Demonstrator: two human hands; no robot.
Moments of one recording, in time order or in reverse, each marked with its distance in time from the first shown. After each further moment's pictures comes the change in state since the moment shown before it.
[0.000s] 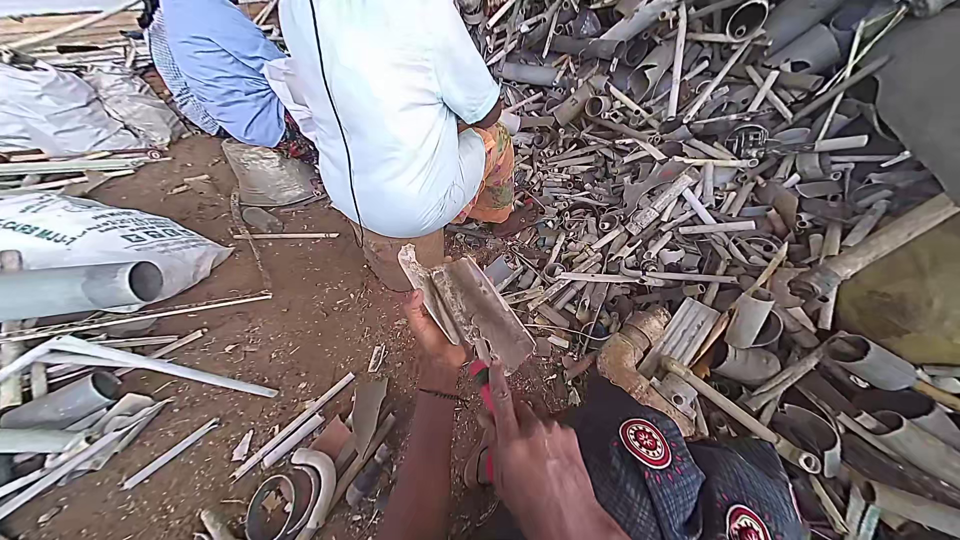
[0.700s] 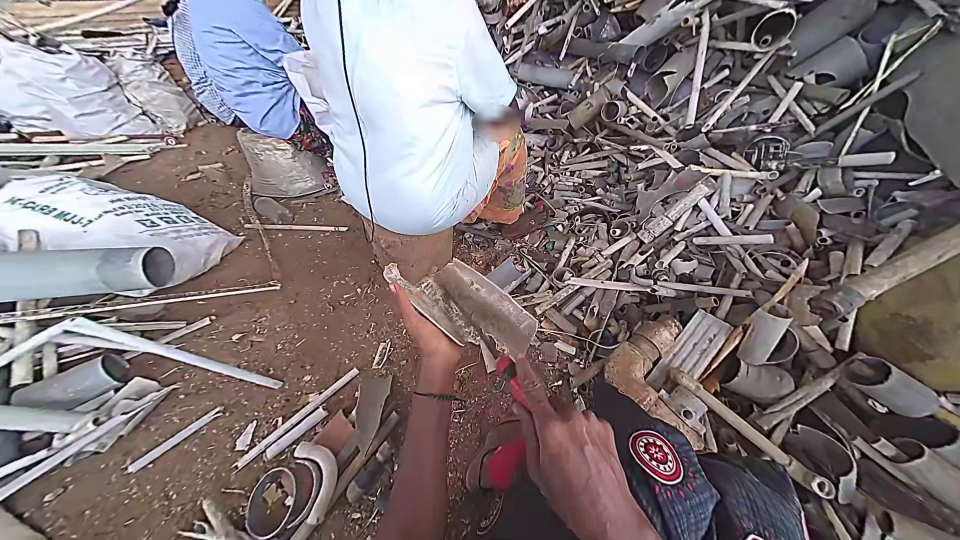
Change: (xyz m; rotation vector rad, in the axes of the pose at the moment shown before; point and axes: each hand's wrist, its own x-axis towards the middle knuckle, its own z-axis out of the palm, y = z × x) left_hand 0.011 0.021 0.016 0.223 0.342 0.182; right_hand 0.011 0.022 0.001 0.018 -0.056 0.000
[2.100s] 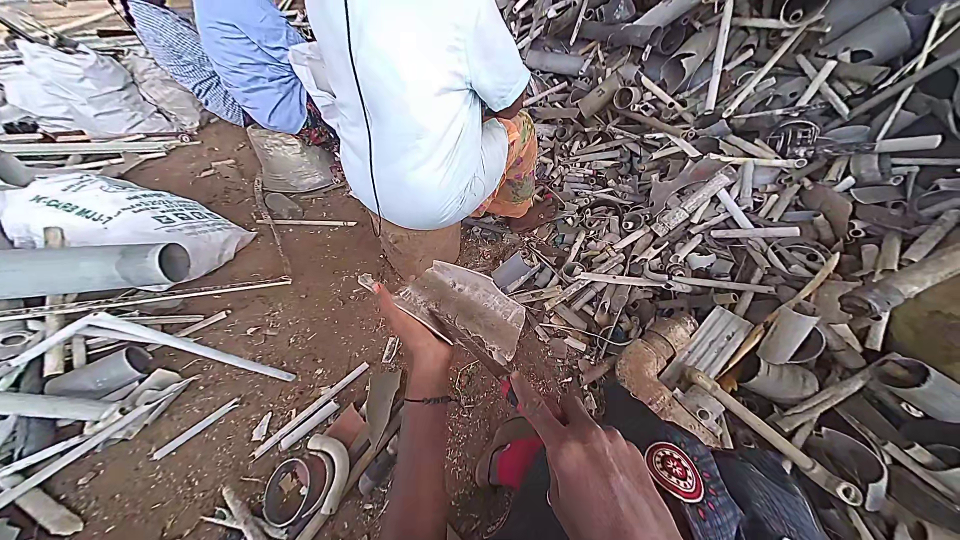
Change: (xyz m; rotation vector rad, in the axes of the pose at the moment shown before) left_hand 0.005 0.022 -0.003 0.147 0.237 0.090; right_hand 0.012 -0.017 -0.063 0.074 -0.370 0.094
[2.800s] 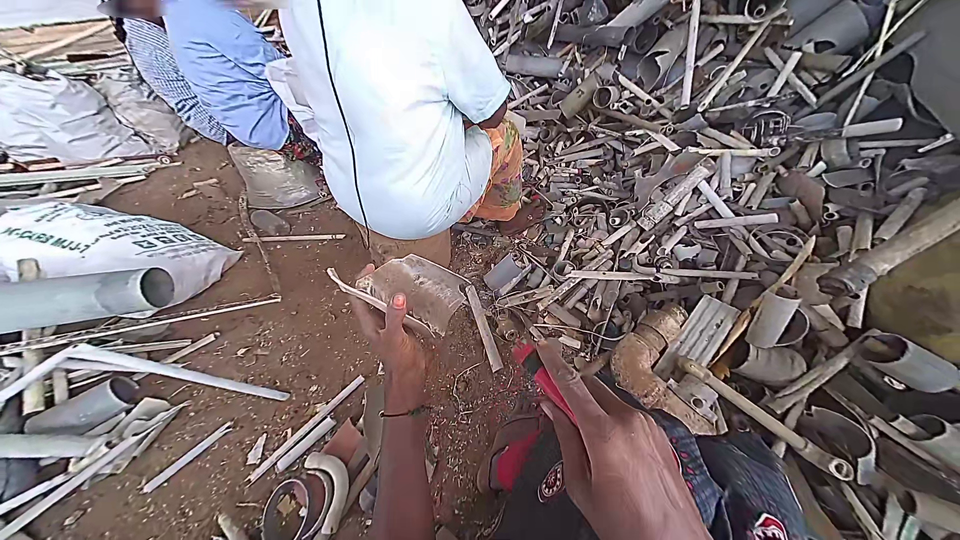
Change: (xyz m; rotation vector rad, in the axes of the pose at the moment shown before) left_hand 0.022 -0.005 -0.028 0.157 -0.388 0.470; right_hand 0.004 0.027 0.005 0.176 0.362 -0.046
